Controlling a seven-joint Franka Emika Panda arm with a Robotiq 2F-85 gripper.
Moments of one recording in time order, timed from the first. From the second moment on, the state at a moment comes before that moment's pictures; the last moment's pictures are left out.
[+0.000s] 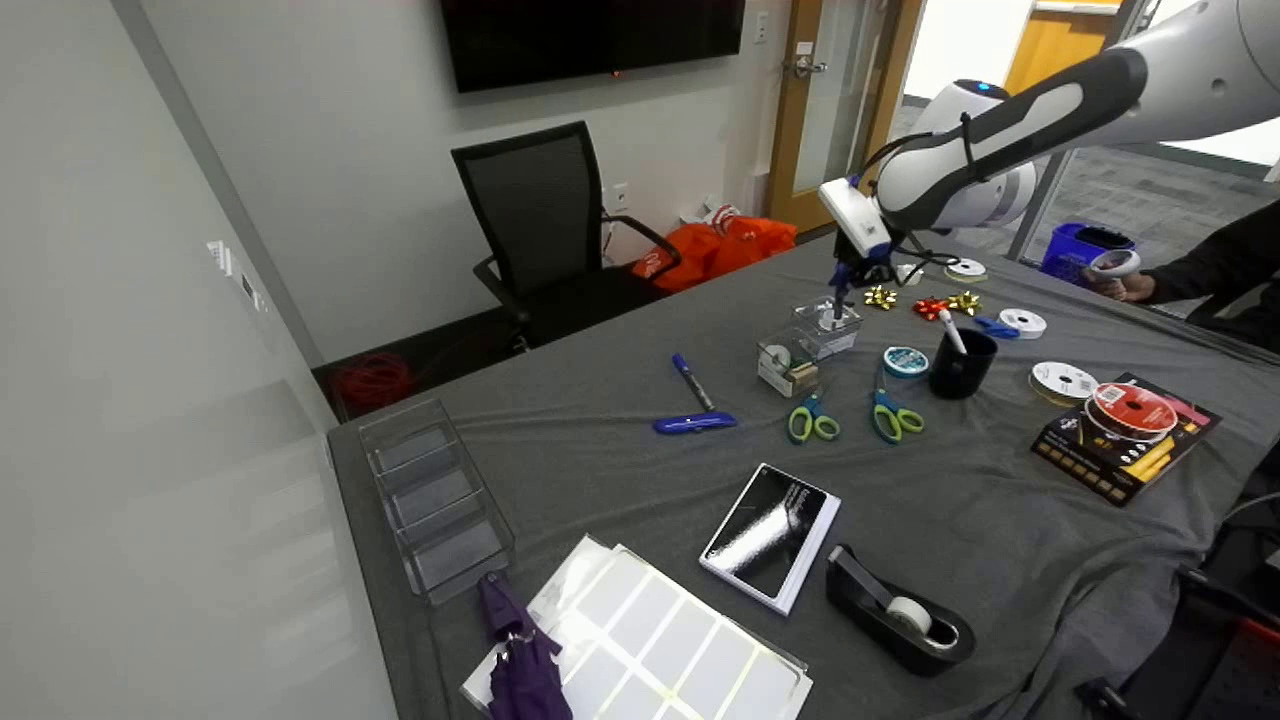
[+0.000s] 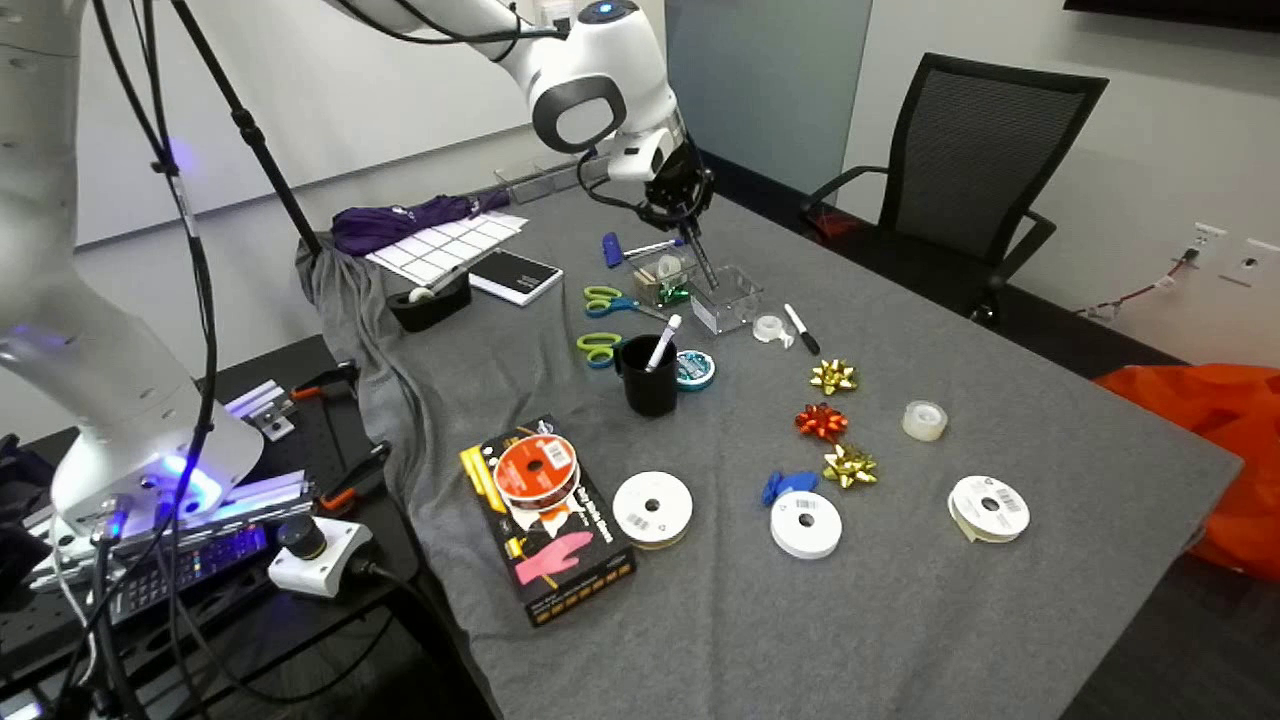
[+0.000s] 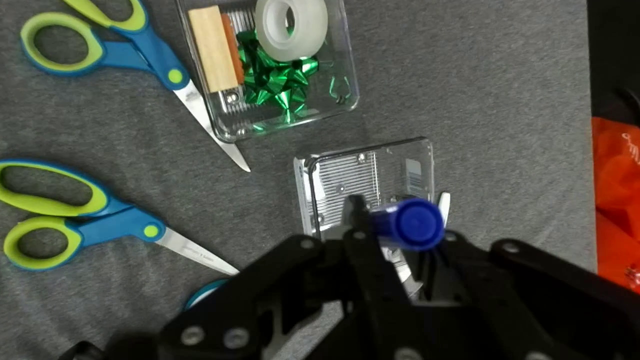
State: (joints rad) arm -0.02 0.60 -0.14 -1.73 0.29 2.68 1.48
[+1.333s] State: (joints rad) arm 0.02 0.84 -0.24 -1.51 0.19 2.79 1.50
